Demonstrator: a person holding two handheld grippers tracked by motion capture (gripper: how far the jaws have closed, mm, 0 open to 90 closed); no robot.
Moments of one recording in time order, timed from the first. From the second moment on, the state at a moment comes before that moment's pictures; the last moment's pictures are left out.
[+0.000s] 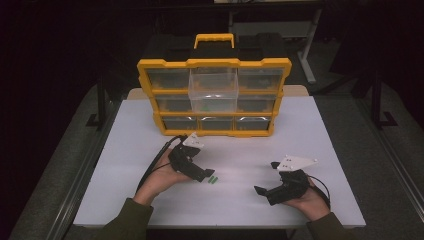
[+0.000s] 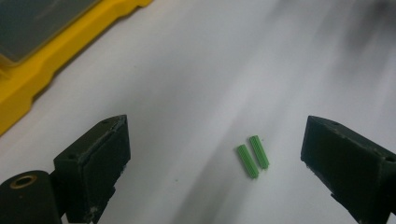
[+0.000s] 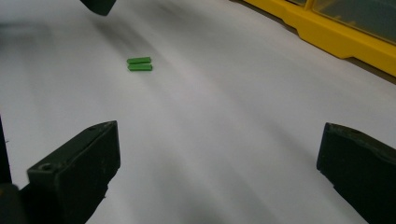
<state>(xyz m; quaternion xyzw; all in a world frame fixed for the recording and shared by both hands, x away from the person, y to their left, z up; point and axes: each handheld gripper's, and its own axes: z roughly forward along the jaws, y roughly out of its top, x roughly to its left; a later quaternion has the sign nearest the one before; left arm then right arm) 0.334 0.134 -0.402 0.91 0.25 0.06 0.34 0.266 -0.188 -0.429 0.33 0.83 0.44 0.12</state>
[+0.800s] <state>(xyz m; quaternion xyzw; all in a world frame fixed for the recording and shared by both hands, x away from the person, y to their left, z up) 0.330 0.119 -0.427 0.91 0.25 0.01 0.32 0.267 -0.187 -0.430 0.32 0.83 0.44 0.12</state>
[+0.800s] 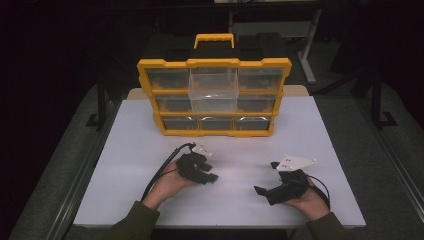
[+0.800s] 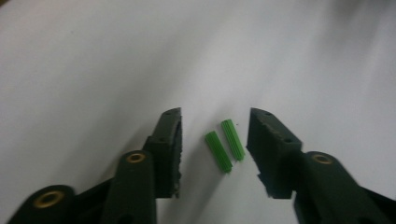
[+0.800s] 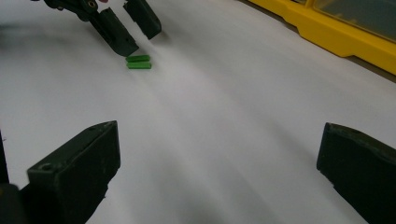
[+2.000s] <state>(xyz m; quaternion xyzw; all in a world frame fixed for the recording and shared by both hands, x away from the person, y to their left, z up) 0.333 0.123 -0.430 0.92 0.25 -0.01 0.31 0.266 -0.188 -0.429 0.32 0.83 0.44 0.12</state>
